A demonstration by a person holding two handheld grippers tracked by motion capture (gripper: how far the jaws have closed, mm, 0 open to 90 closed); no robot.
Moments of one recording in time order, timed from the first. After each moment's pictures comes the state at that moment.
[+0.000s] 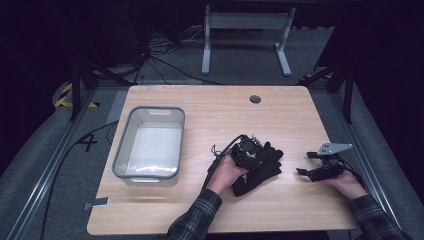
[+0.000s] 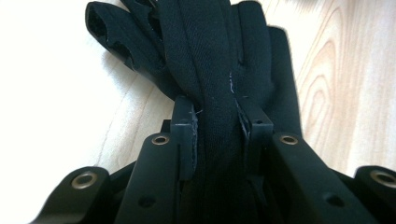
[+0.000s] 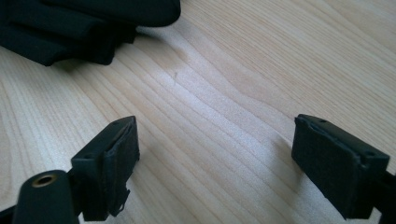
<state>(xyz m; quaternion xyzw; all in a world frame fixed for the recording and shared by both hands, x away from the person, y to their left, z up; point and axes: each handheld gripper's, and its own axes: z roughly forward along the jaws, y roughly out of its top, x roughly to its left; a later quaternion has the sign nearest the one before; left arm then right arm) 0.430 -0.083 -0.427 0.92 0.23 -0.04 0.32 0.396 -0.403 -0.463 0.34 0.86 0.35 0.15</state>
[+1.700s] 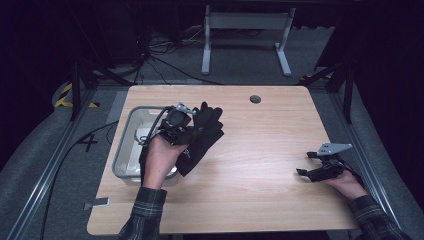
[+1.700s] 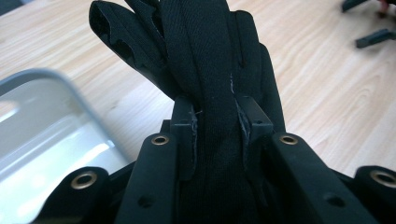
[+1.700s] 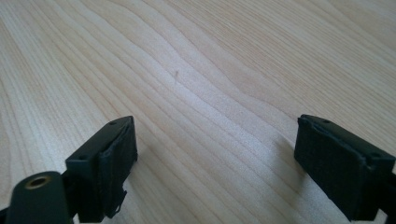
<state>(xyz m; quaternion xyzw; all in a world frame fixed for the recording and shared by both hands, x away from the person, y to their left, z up) 0.412 0.106 -0.310 0.85 0.38 0.11 0.35 0.397 -0.403 -0.463 0.33 0.86 0.35 0.15</state>
